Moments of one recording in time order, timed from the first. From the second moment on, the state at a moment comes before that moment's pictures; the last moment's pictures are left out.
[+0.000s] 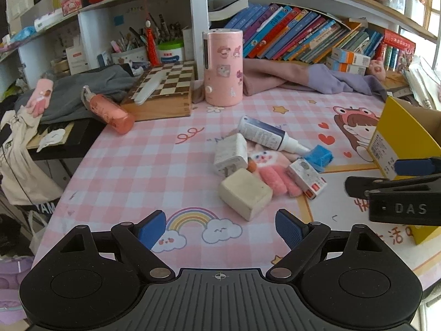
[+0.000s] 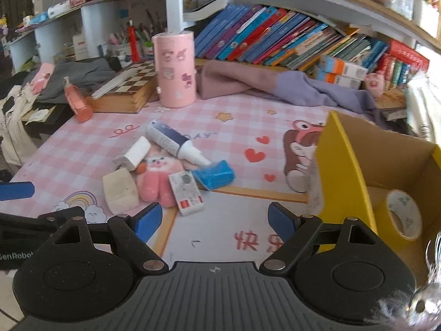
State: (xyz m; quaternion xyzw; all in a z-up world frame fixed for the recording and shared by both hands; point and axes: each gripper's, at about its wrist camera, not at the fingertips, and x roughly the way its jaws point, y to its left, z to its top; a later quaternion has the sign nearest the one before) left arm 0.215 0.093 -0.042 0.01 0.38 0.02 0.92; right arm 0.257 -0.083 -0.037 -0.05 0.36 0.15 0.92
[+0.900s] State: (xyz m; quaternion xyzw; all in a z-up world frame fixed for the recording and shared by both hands) left arm 0.300 0.081 -0.092 0.03 0.44 -0.01 0.90; right arm 0.358 -0.051 -0.089 -0.05 0.47 0.23 0.85
